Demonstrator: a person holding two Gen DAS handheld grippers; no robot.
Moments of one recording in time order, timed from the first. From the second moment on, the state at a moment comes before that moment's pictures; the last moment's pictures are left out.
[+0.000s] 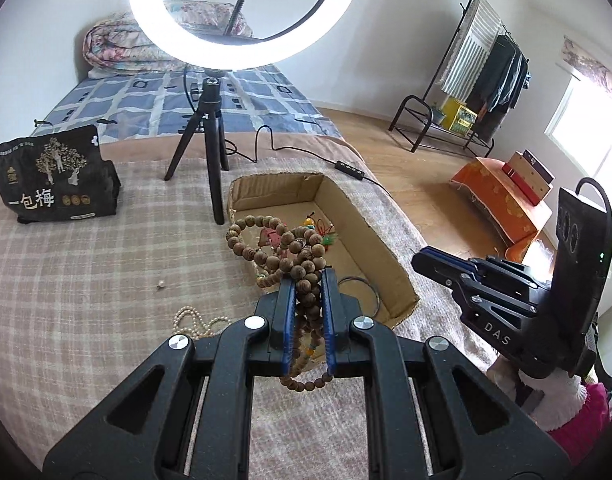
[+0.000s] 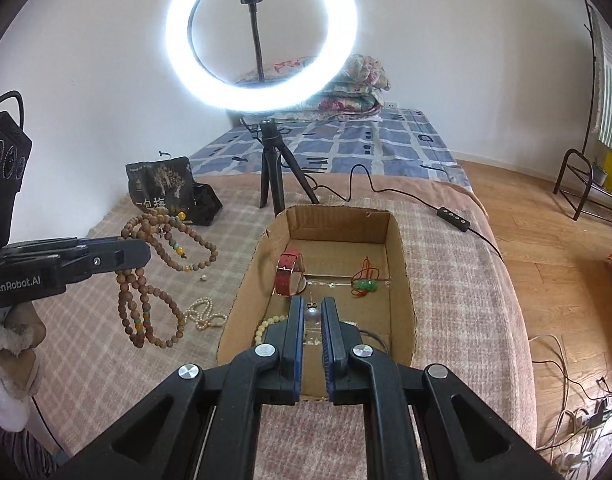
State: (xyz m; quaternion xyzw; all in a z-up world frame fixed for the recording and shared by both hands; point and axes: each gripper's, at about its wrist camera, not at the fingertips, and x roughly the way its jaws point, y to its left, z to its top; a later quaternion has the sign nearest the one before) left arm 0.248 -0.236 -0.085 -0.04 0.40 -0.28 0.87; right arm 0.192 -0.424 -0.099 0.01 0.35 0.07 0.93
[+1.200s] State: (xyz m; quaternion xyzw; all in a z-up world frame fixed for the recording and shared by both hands) left arm 0.276 -0.289 -0.127 -0.03 0.41 -0.31 0.86; right arm 0.301 -0.448 -0.115 0.03 0.35 0.02 0.94
